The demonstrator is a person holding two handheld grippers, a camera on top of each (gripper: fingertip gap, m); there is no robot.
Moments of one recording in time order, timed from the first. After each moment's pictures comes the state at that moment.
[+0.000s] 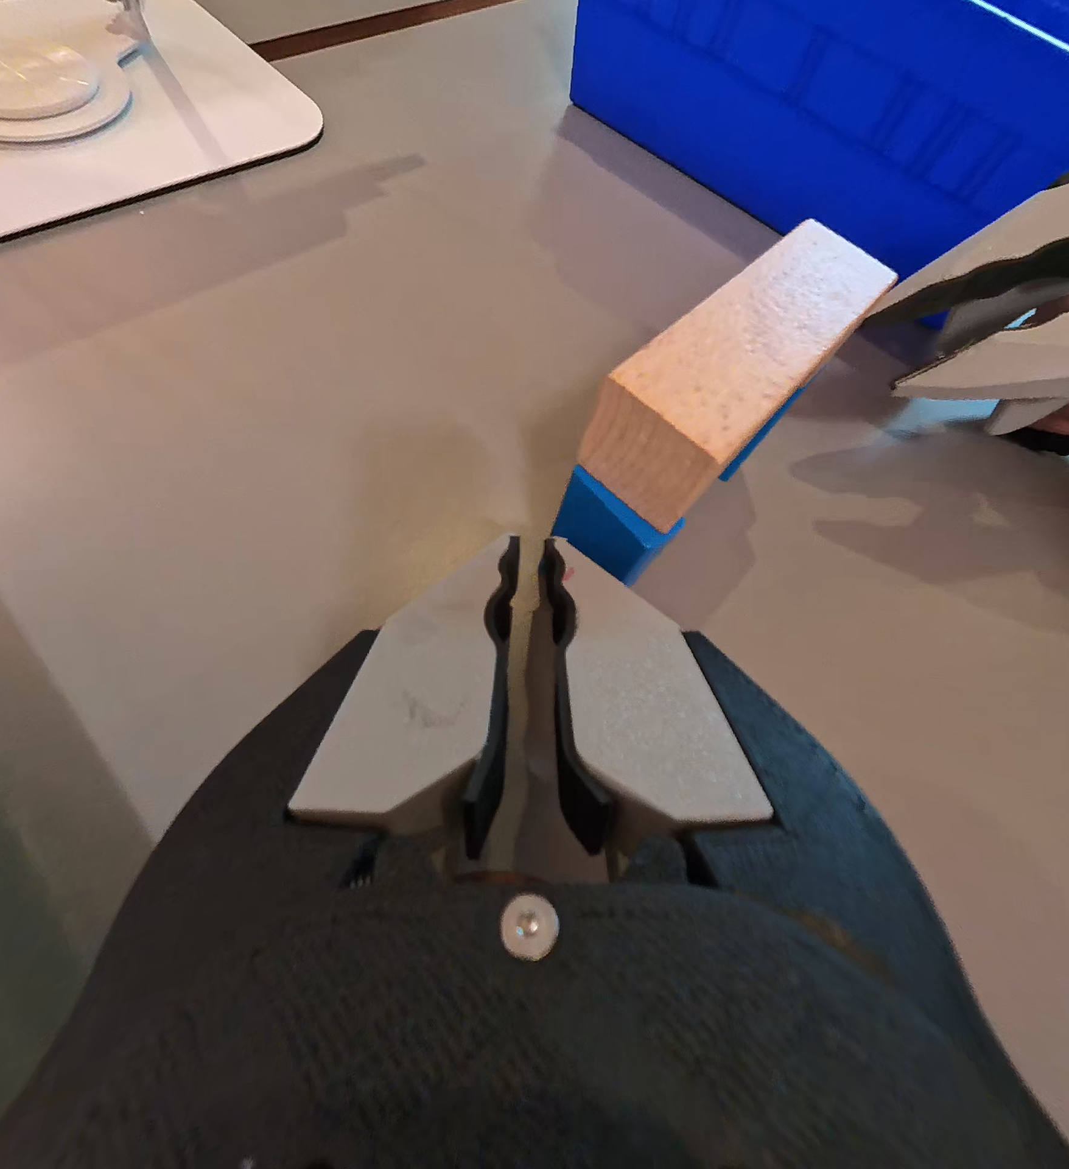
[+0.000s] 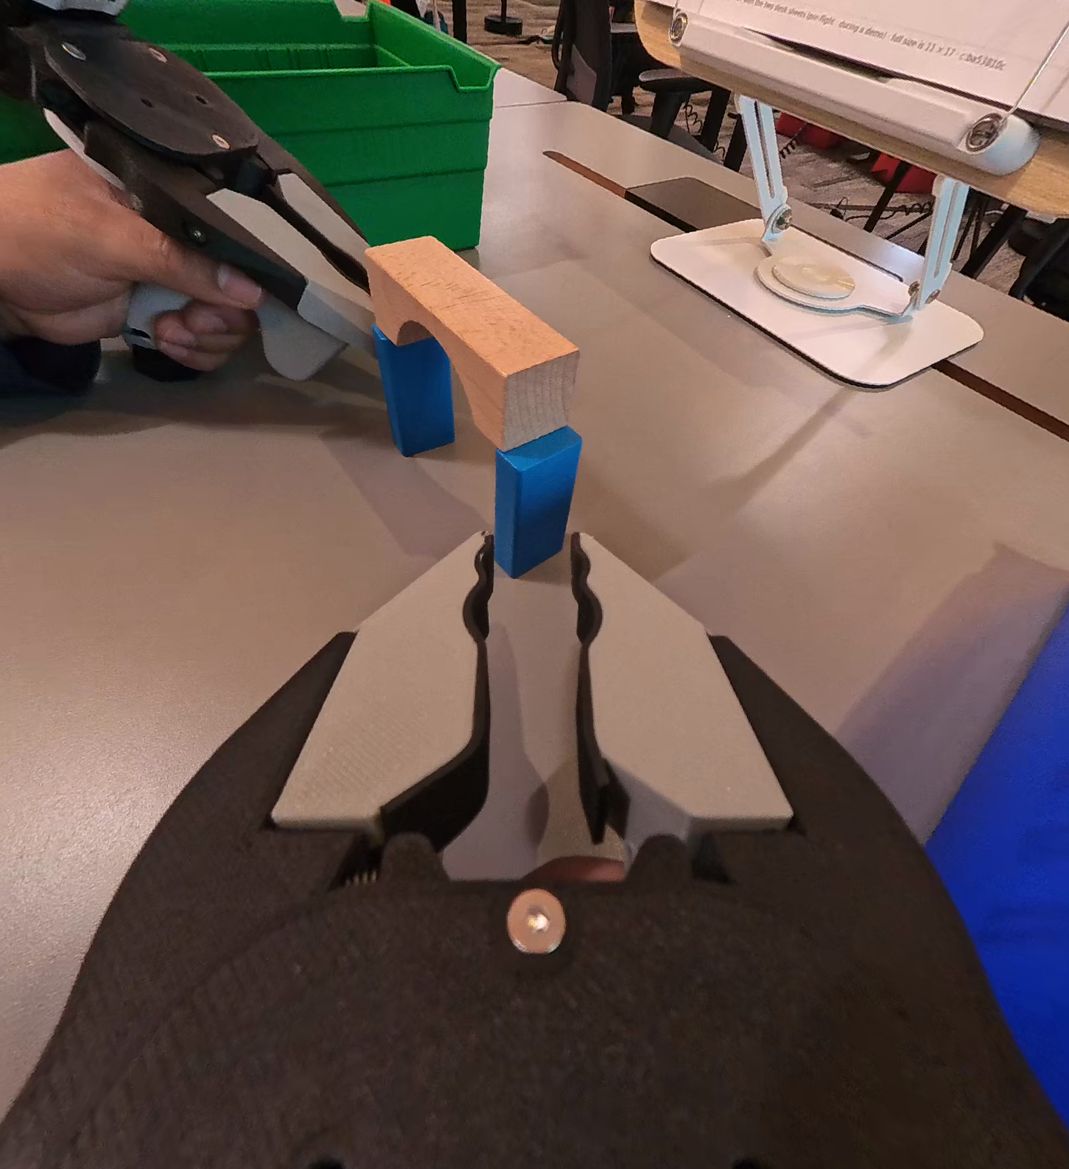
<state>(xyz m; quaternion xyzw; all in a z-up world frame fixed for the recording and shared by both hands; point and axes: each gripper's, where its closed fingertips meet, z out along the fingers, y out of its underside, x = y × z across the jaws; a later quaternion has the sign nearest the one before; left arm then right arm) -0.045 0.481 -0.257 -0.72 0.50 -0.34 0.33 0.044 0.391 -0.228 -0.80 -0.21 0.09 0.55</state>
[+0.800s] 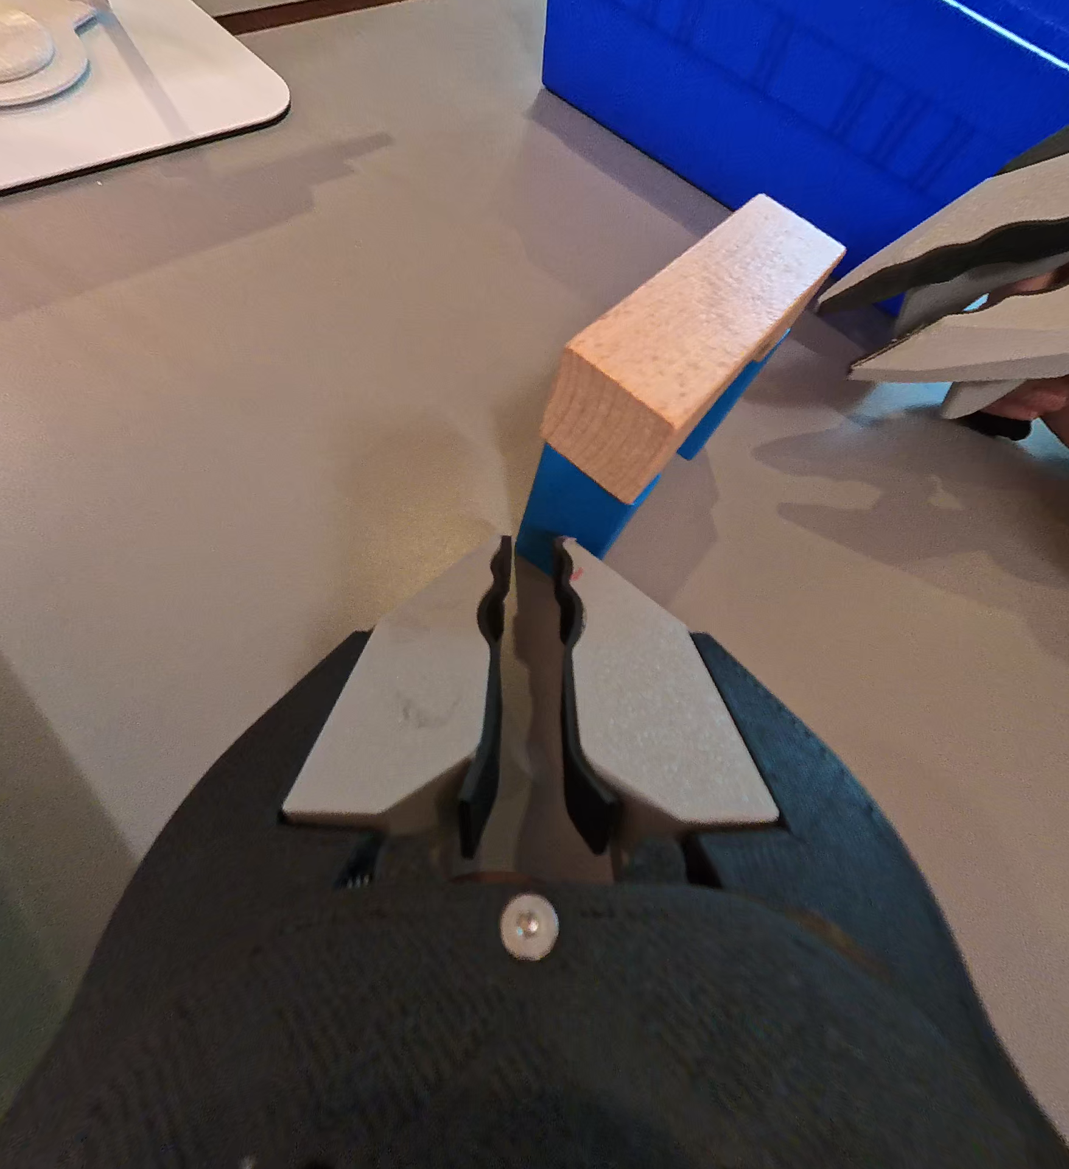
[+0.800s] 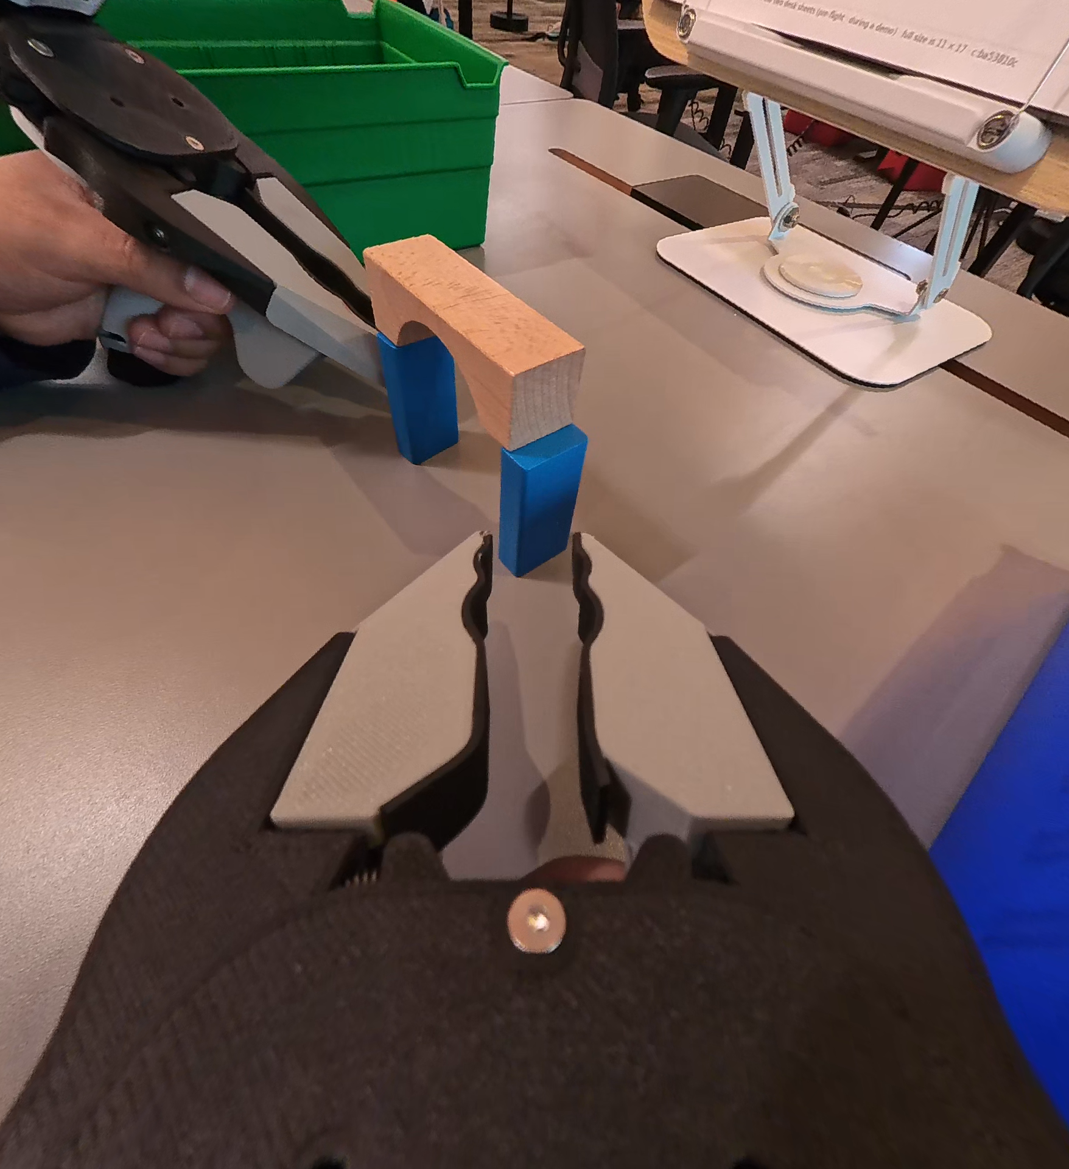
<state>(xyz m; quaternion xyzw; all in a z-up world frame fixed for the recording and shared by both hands) -0.051 0.467 -0.258 -0.72 0.50 -0.35 0.32 0.042 0.390 -0.229 -0.80 -0.21 0.09 0.55</state>
